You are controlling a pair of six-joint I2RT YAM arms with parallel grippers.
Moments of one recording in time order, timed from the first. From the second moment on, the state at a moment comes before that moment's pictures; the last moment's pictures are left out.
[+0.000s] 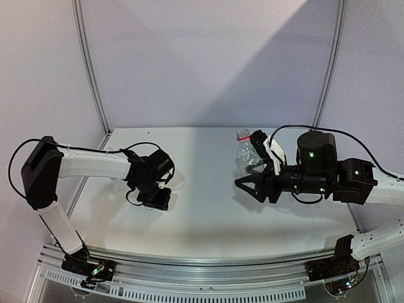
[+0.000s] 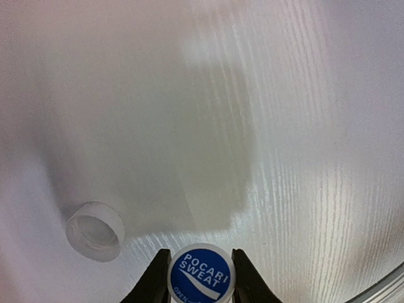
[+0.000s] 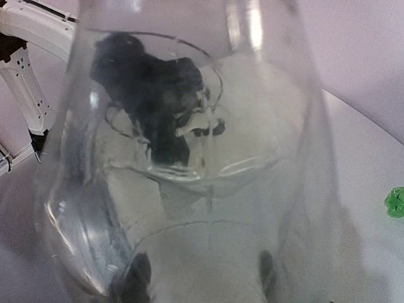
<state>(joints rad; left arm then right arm) -0.75 1.72 1.04 -0.67 -0.01 -0.55 1.11 1.06 0.95 -0.29 0.07 0.18</state>
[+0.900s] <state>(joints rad) -0.75 1.75 1.07 -0.65 -0.06 -0.53 1.11 1.06 0.95 -0.33 0.08 0.17</state>
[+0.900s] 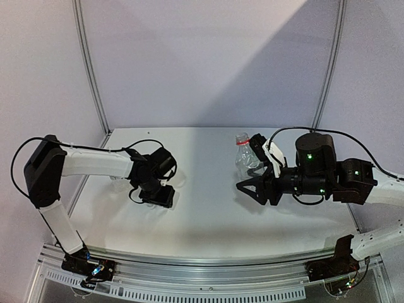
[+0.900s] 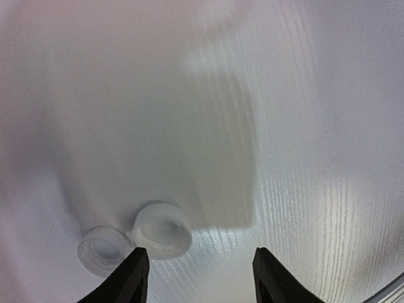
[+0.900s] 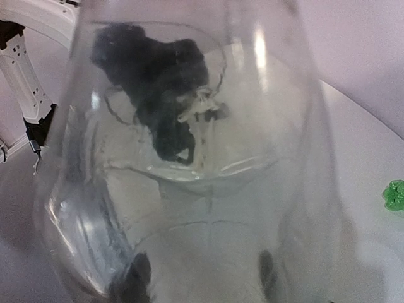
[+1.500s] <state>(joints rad) -0.78 1.43 1.20 -0.68 -0.06 -0.57 1.11 1.06 0.93 -0.34 0.08 0.15</state>
